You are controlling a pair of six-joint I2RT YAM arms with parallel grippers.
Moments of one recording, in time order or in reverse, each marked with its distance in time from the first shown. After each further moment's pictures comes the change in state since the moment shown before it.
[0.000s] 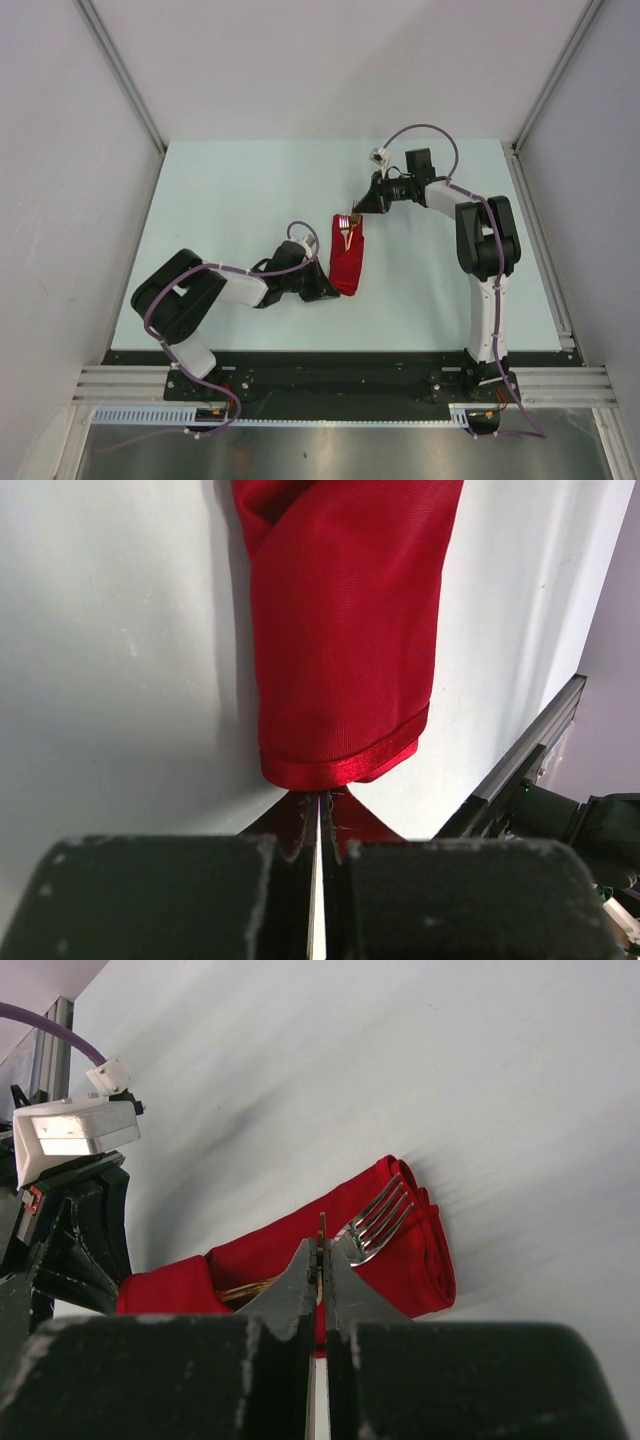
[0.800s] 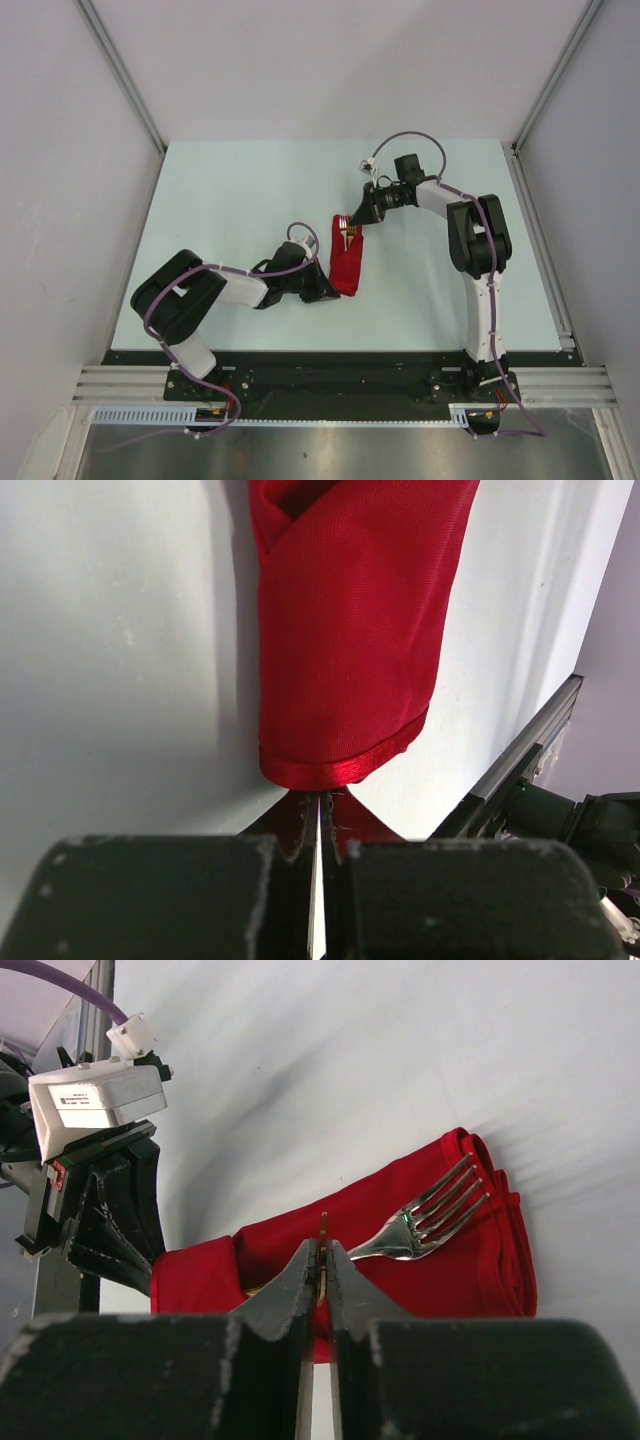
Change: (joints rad) left arm -0.006 -0.002 -0.006 0.004 0.000 -0.015; right arm 0.037 0.069 0.083 -0.231 -0.053 -0.105
